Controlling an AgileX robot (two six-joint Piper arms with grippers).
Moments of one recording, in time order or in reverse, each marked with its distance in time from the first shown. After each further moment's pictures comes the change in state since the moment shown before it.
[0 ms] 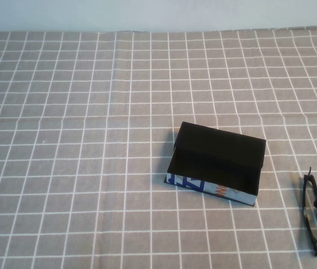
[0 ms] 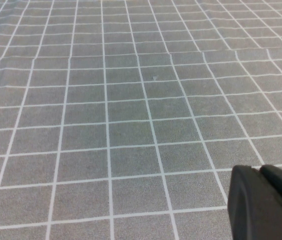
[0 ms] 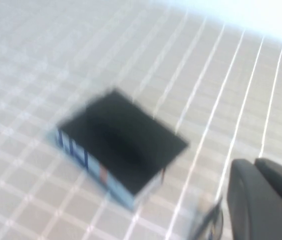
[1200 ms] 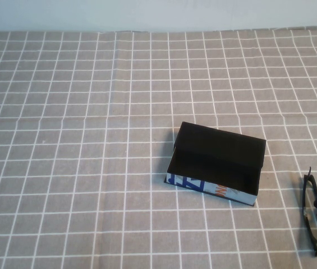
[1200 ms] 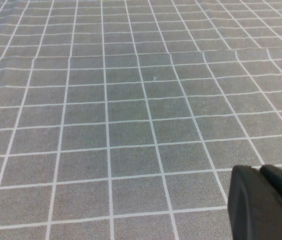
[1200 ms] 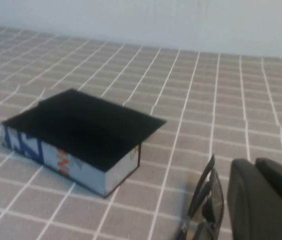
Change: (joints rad) right arm -0.002 -0.451 0.740 0.074 -0.559 -0.001; left arm 0.000 0.000 0.000 0.000 0.000 0.000
